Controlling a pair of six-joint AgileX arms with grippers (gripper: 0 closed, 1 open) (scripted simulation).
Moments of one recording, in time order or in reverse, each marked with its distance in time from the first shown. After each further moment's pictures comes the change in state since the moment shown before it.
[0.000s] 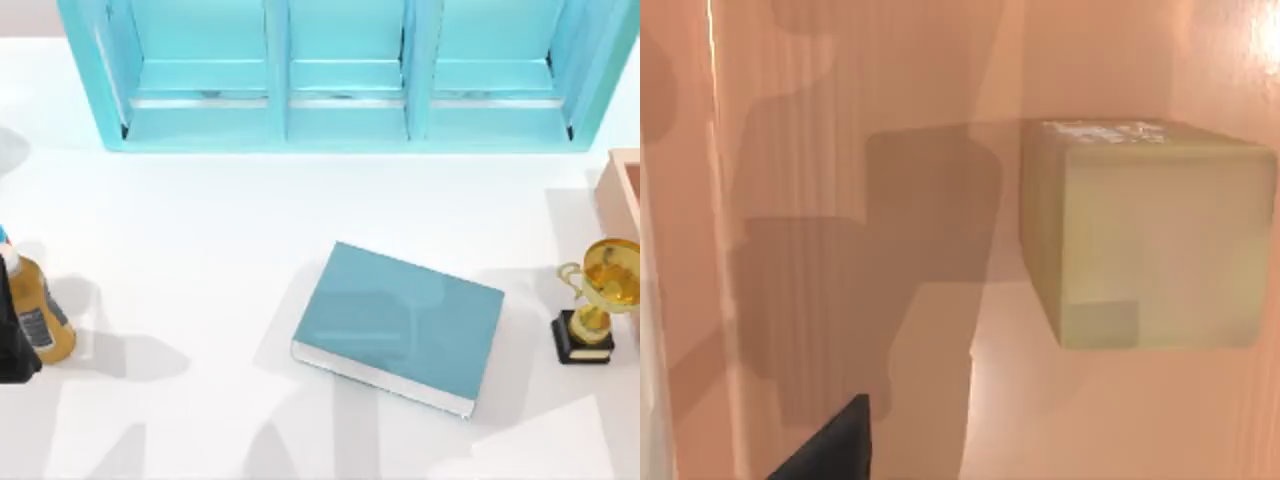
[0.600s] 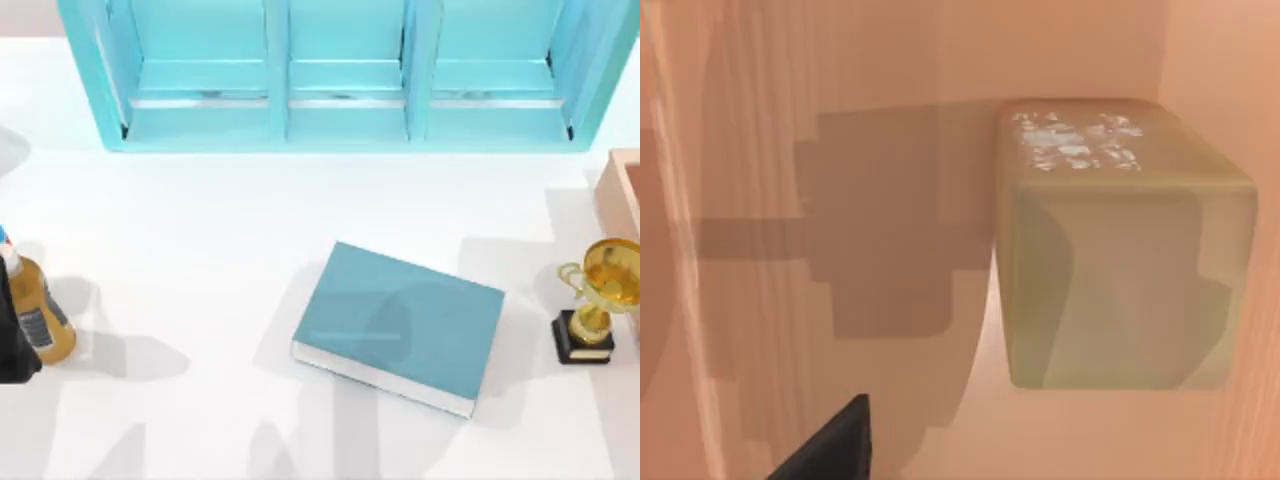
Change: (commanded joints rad) left arm 0.000 0.000 0.000 0.000 0.000 0.000; right arm -0.027 0.191 0.176 -0.130 0.002 -0.030
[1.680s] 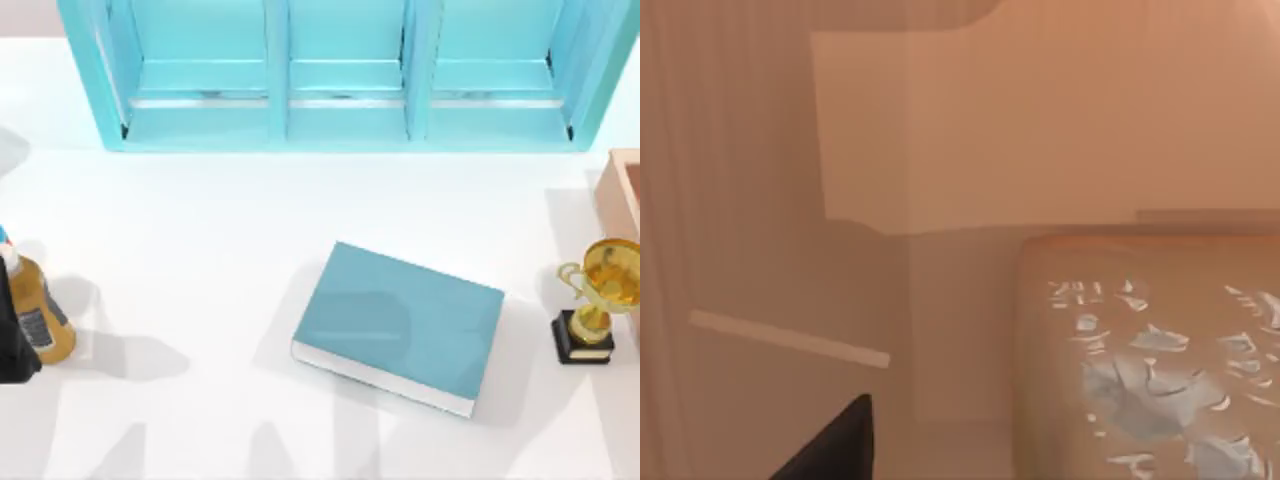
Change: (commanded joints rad) left arm 0.000 0.000 0.000 0.000 0.000 0.000; right arm -0.002 0.097 -0.281 0.375 0.000 0.003
